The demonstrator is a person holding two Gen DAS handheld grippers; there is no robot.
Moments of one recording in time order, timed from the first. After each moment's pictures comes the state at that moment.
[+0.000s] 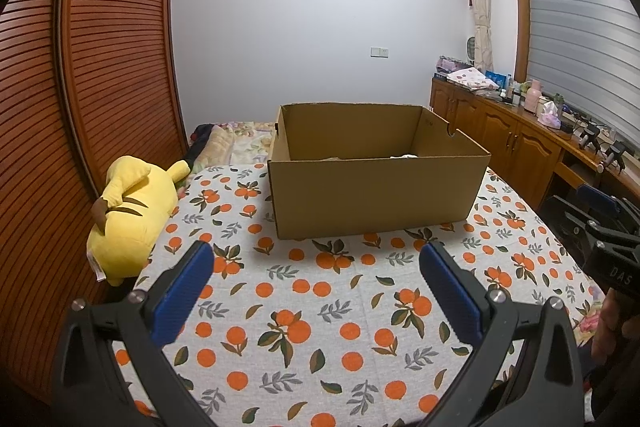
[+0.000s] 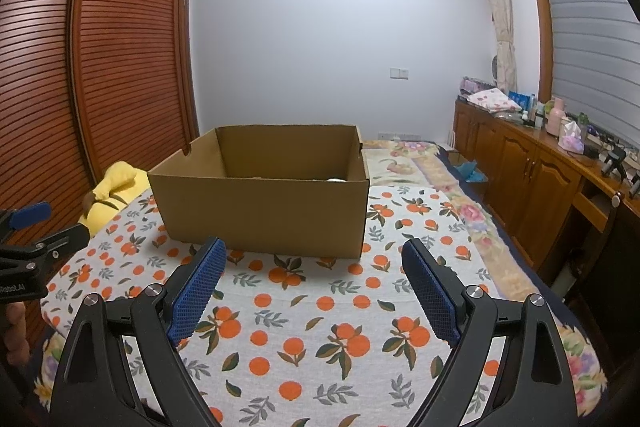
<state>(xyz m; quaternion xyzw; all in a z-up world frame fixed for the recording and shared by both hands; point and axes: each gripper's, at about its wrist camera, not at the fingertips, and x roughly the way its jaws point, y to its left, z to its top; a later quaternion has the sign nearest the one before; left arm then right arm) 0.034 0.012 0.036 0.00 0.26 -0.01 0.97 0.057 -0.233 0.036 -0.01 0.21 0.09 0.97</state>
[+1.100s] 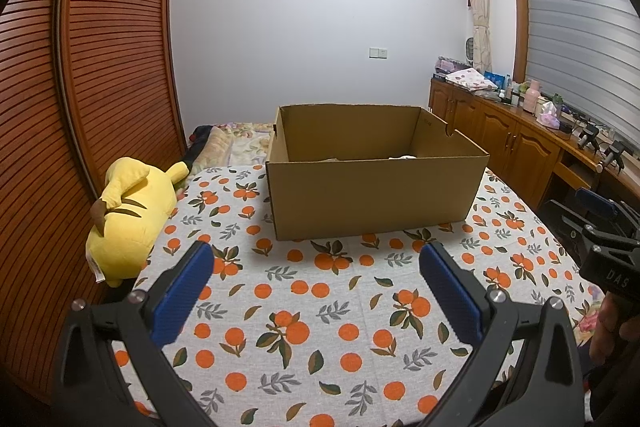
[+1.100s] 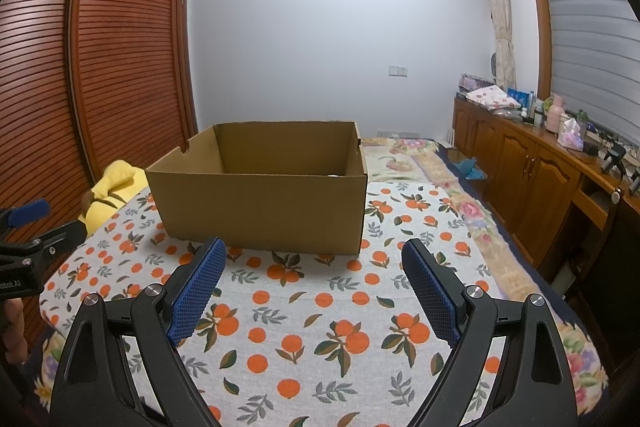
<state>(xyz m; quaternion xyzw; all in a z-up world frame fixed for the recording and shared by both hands) 0.034 0.011 0.034 0.00 0.26 -0.01 0.97 0.057 -0.232 0.033 -0.01 0.21 0.09 0.97</state>
